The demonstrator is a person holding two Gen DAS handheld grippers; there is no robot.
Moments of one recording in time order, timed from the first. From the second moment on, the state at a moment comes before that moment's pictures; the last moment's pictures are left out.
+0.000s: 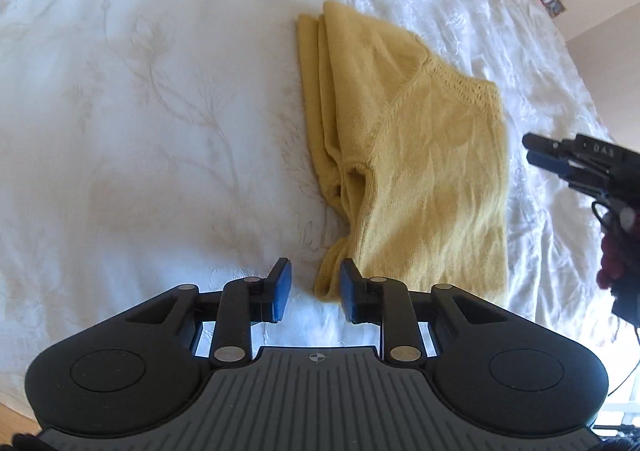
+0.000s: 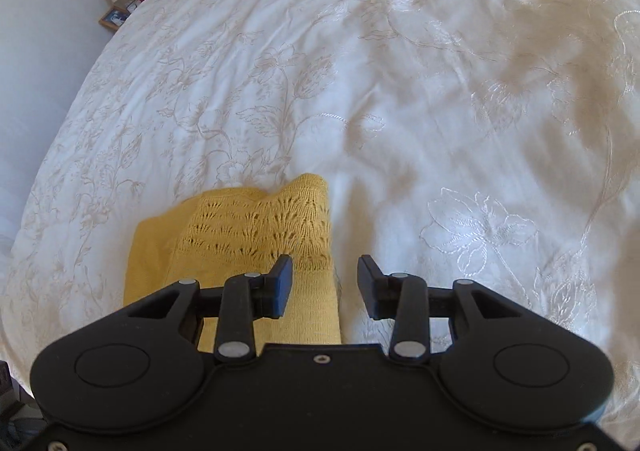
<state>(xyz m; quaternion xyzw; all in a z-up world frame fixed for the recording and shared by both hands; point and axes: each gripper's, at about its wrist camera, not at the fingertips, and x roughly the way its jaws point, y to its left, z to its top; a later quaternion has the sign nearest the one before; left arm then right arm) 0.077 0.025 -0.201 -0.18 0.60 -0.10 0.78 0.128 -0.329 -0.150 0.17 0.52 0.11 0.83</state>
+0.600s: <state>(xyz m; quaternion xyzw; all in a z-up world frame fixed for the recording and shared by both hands) 0.179 -0.003 -0.199 -0.18 0.52 -0.06 0.83 0.086 -0.313 -0.142 0.10 0.50 0.19 0.84</state>
